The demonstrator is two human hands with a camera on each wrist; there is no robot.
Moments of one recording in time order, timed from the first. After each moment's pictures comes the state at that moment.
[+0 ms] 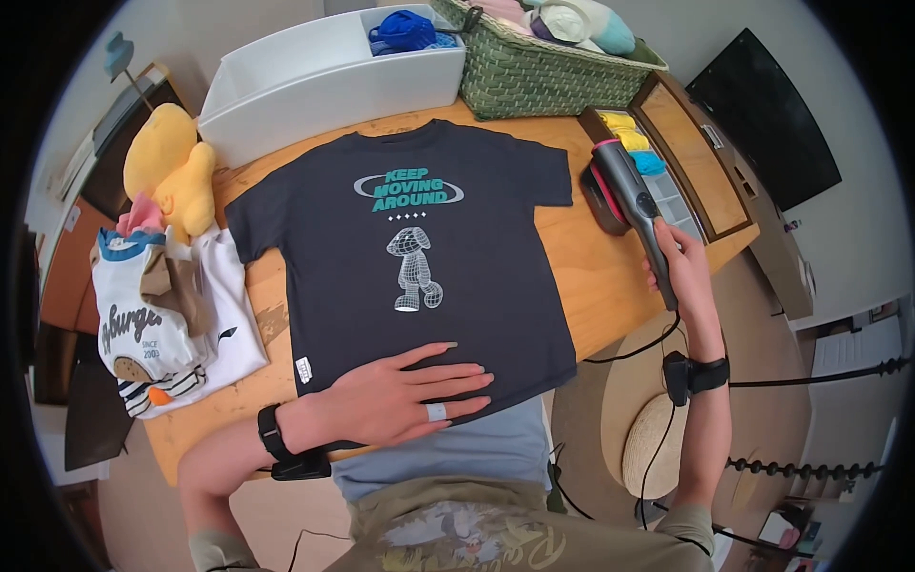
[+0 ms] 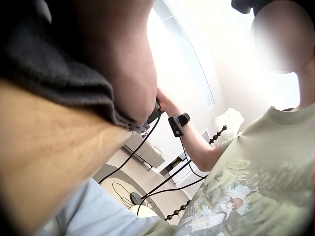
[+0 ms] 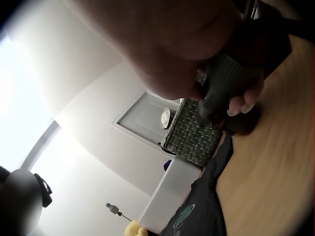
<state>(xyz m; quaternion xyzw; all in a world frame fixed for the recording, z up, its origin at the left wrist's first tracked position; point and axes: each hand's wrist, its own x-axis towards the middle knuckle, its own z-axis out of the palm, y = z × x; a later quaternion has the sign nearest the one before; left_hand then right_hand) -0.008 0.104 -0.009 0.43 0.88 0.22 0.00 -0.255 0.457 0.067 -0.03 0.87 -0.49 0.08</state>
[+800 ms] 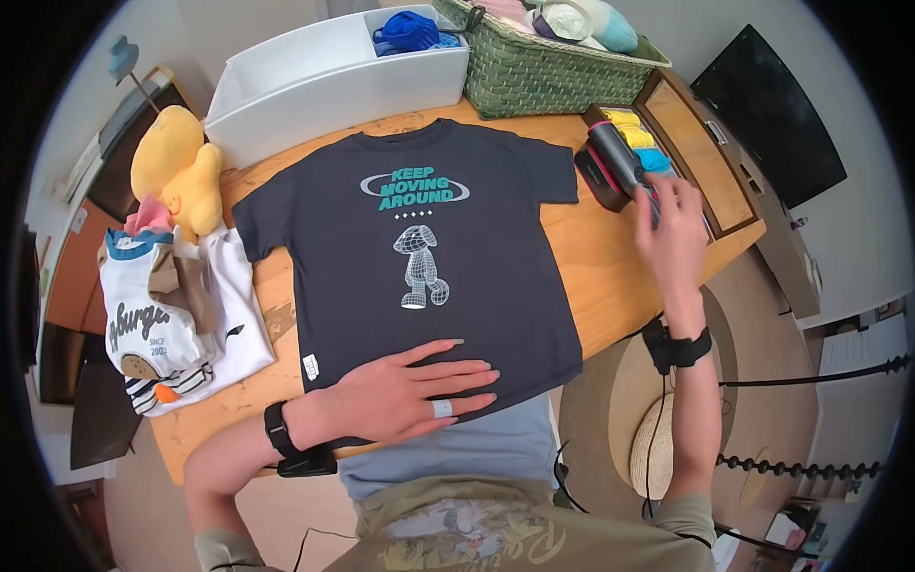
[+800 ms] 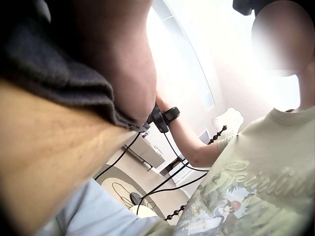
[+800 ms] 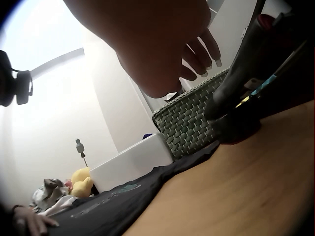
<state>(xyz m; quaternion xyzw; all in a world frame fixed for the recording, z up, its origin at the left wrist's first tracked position) -0.006 0.103 -0.008 0.42 0.88 0.22 -0.01 -0.269 0.404 0.058 -0.30 0.87 -0.09 -0.39</state>
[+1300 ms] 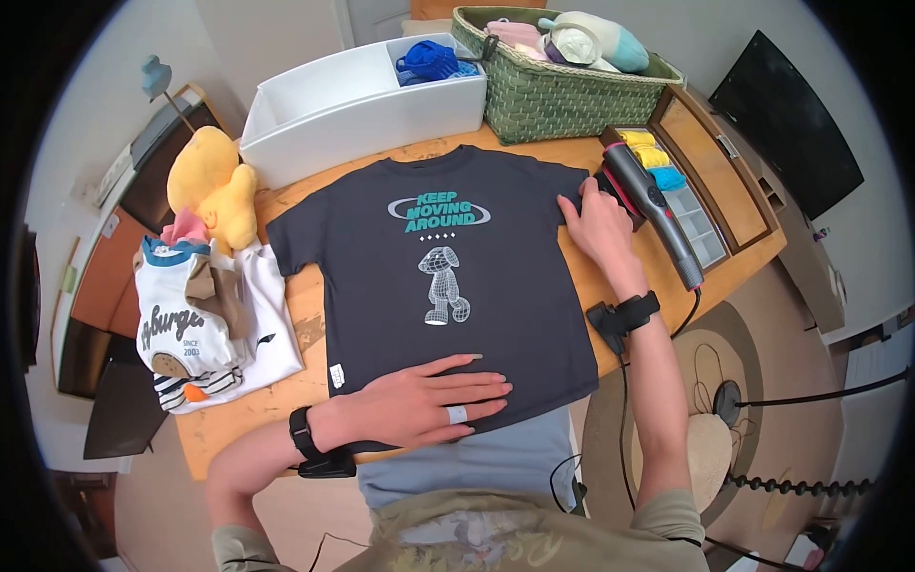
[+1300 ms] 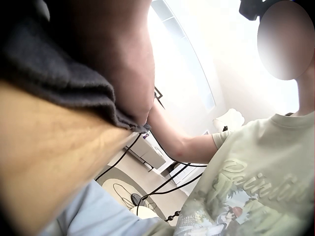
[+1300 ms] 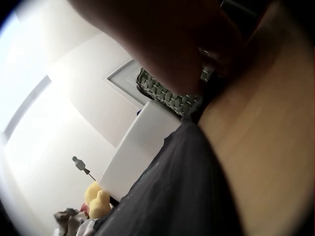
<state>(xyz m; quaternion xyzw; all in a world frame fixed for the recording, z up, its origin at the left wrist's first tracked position) -0.008 0.104 -0.008 0.42 0.87 0.25 -0.01 -0.304 0.317 0.004 -0.22 0.96 -0.13 -0.13</state>
